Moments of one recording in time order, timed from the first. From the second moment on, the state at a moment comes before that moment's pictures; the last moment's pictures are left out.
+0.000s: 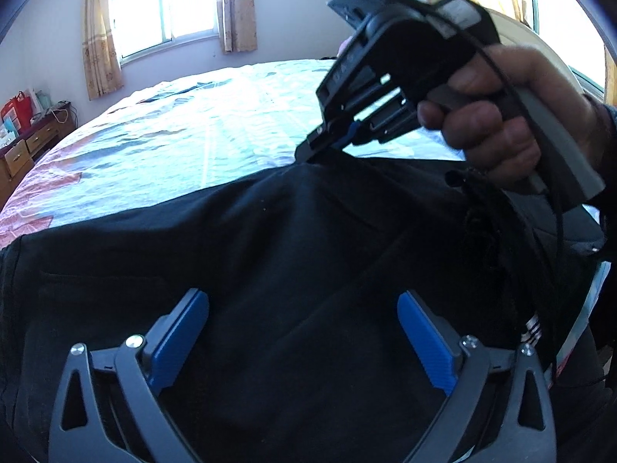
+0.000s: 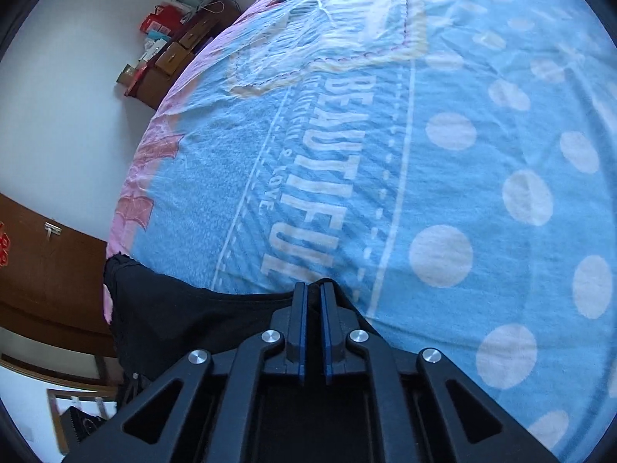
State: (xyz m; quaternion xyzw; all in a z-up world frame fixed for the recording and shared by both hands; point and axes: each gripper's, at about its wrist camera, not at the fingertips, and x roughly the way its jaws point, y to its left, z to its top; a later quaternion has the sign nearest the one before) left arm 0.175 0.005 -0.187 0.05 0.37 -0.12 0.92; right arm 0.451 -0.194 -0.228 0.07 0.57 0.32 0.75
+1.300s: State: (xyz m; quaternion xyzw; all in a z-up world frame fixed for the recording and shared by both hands) left arm 0.132 0.073 -0.189 0.05 0.39 -0.03 0.92; right arm 0.255 -0.310 -0.236 0.04 0.47 0.27 0.84
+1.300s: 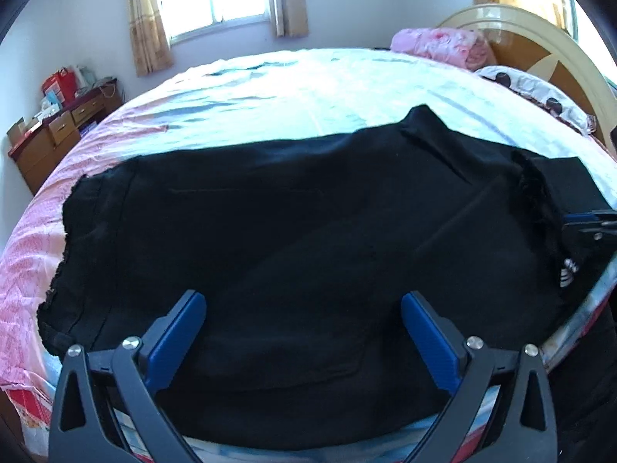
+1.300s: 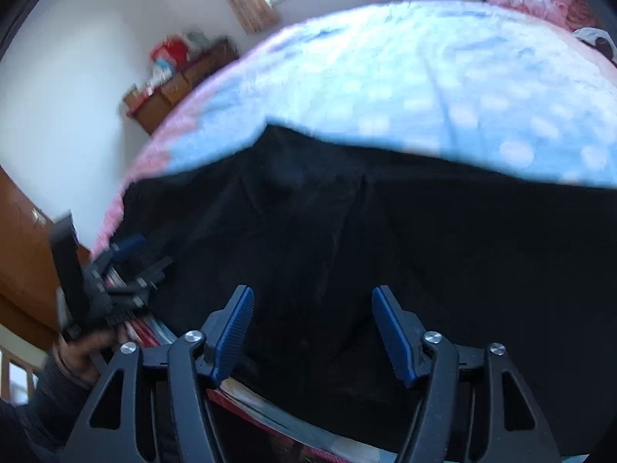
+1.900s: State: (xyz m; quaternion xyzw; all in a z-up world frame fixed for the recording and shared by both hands) left arm 0.160 0.242 -0.171 -0.11 0.40 0.01 0.91; right arm 0.207 -0.309 -0.217 0.06 0.38 0.32 0.87
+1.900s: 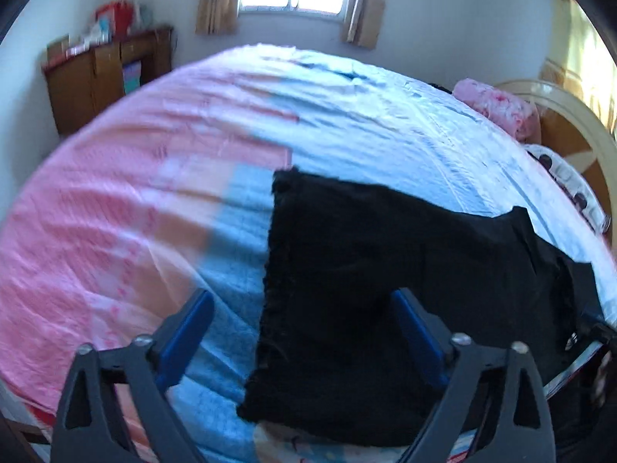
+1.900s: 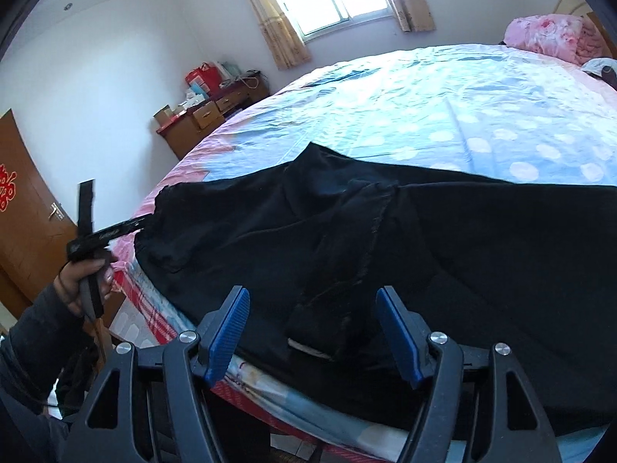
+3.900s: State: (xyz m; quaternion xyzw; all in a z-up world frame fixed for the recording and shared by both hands) left arm 0.194 -0.148 -0.056 -0.01 0.41 -0.38 0.83; right arm 0.171 -0.488 -0.204 0.27 0.32 0.04 0.91
